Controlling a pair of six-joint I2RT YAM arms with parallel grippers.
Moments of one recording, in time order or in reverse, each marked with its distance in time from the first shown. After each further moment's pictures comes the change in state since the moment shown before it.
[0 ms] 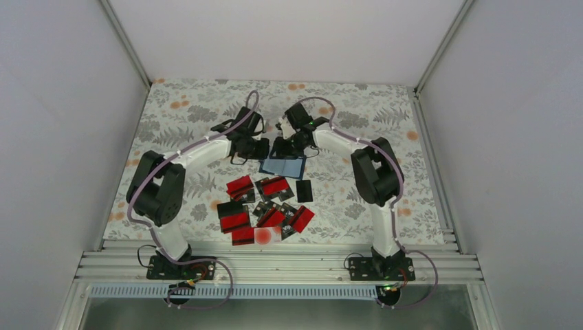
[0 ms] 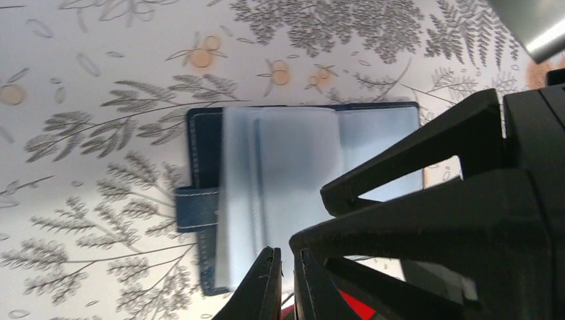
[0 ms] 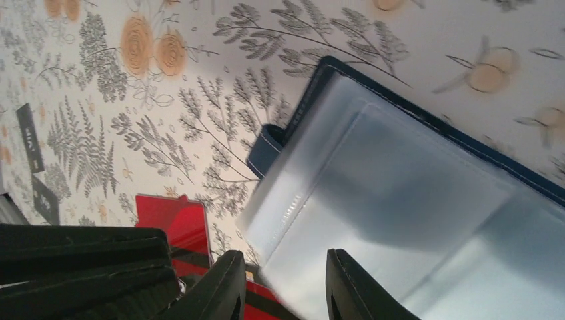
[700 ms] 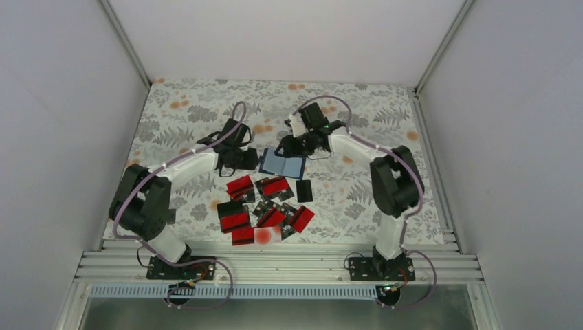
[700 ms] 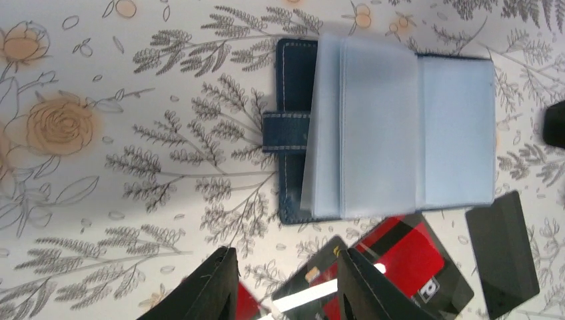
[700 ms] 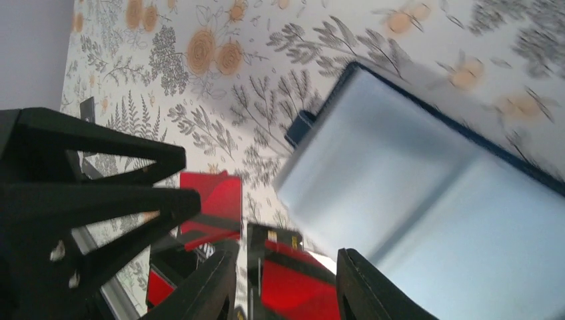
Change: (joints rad) left arm 0.049 -0.146 -0.217 0.057 -0.062 0.006; right arm -0.032 -0.119 -0.115 0.106 -0.082 -0.037
